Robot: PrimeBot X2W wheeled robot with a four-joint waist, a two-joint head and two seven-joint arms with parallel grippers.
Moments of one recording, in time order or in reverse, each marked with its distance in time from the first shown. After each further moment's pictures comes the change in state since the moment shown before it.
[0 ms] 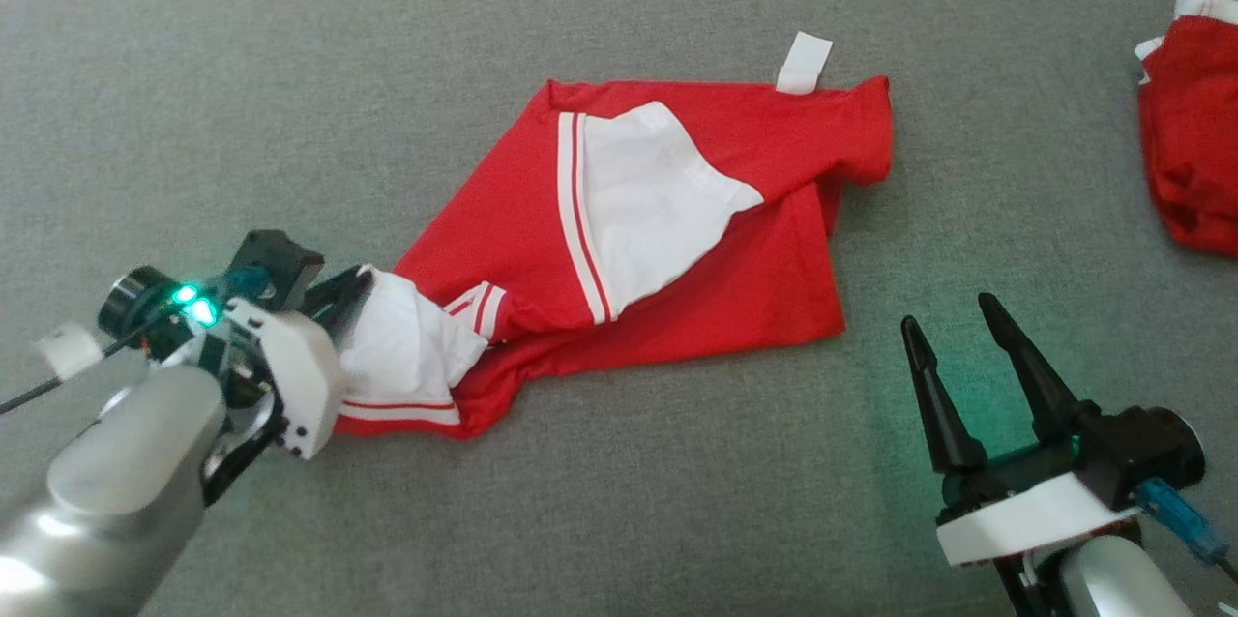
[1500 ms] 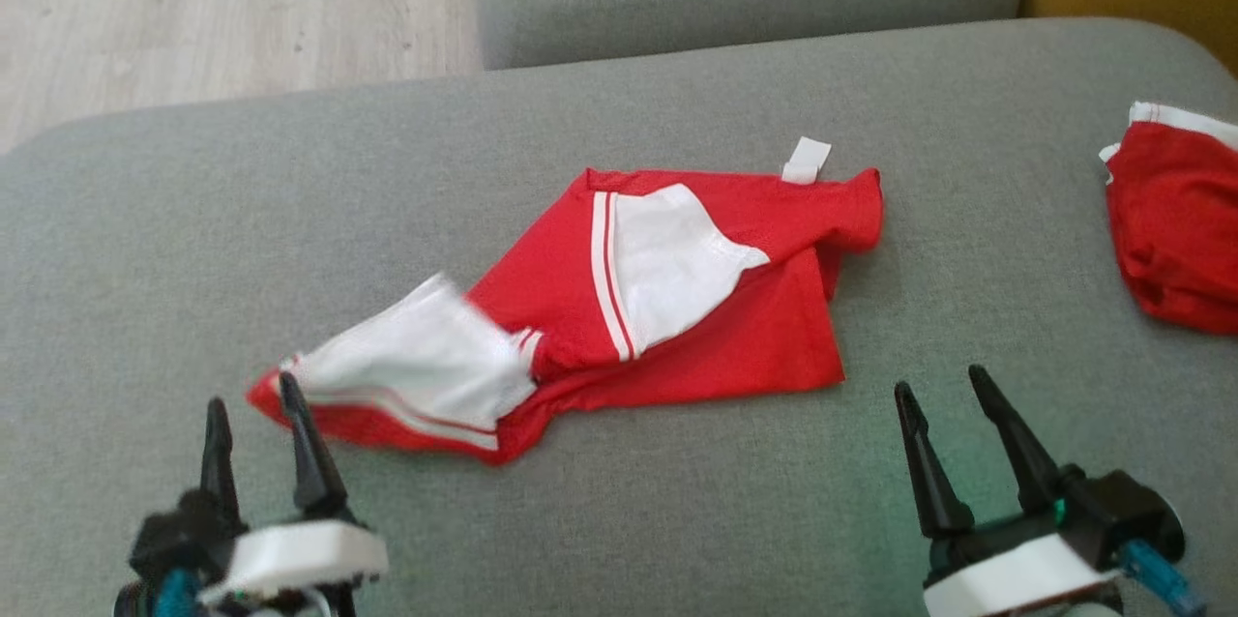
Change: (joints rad) left arm 0.651 -0.513 0.873 -0.307 0.222 0.283 -0.452; right arm 0.095 0.066 -0.032 0.019 -0.003 0.000 0.000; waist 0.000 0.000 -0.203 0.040
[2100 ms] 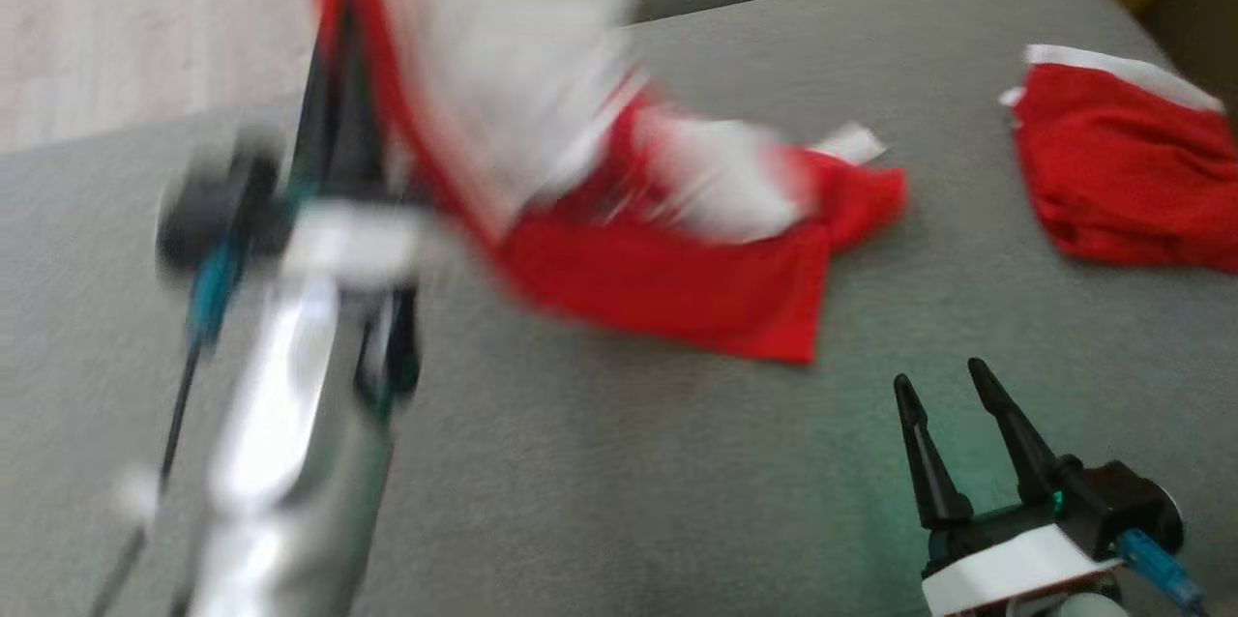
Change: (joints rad) left arm -0.623 0.006 -0.215 0.119 0.052 -0.081 0.000; right arm -0.008 0.006 -0.007 0.019 -0.008 0.000 0.000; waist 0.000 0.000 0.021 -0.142
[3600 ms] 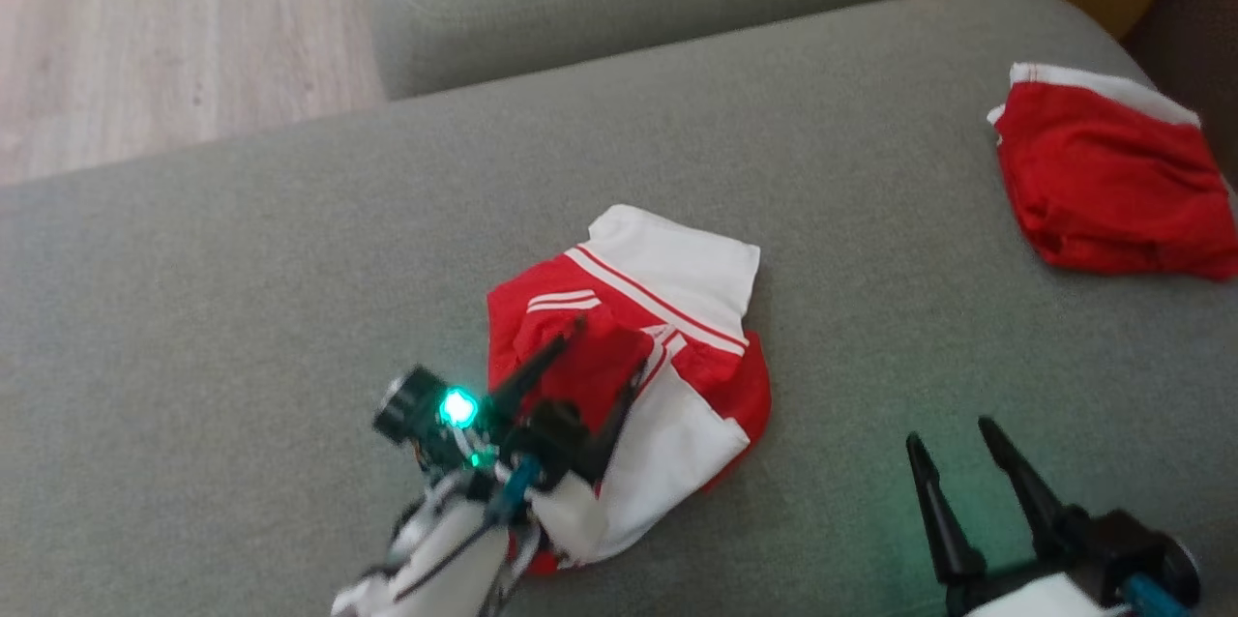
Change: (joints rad) left arm 0.316 0.002 -0.309 0.152 0.434 -0.086 0.101; right arm 0.084 -0.030 0.002 0.014 -0.010 0.000 0.000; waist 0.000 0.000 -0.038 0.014
